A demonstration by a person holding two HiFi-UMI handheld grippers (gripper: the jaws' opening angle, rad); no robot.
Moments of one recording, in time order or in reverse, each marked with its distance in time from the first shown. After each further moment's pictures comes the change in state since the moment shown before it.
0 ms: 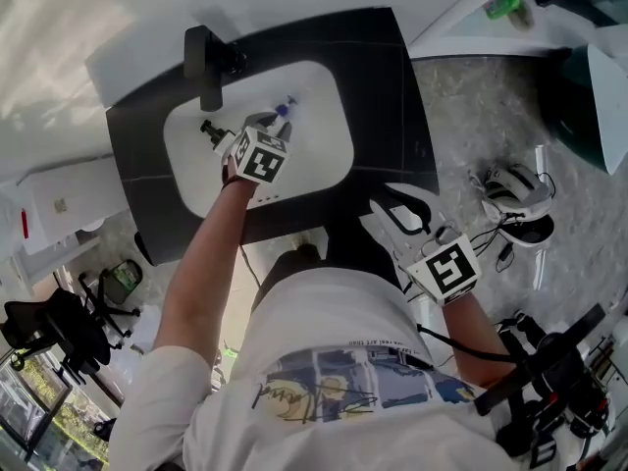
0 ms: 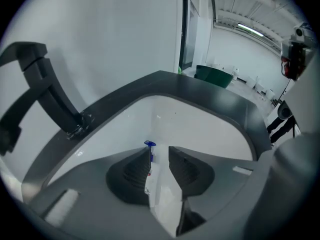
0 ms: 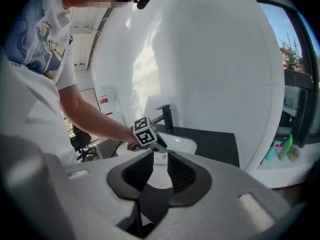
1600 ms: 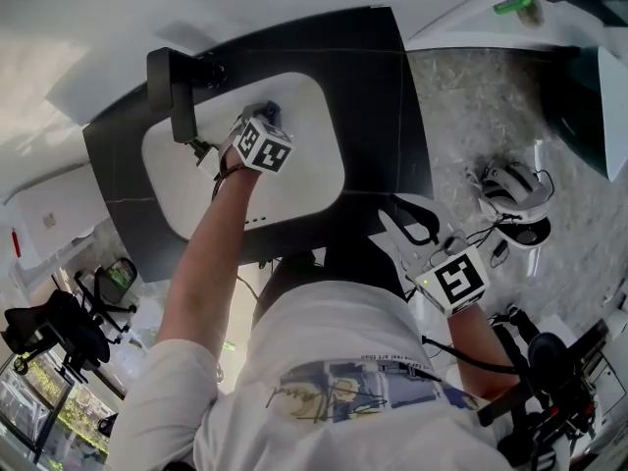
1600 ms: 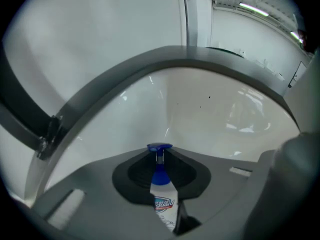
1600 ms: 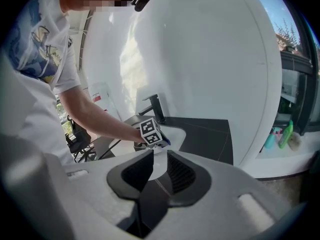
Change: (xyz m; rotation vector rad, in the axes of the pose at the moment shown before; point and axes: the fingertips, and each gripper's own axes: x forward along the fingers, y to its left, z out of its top) left arm 0.088 0.035 -0.001 0.076 0.100 0.112; right arm 0.010 -0.053 -0.031 0.087 0.100 0.006
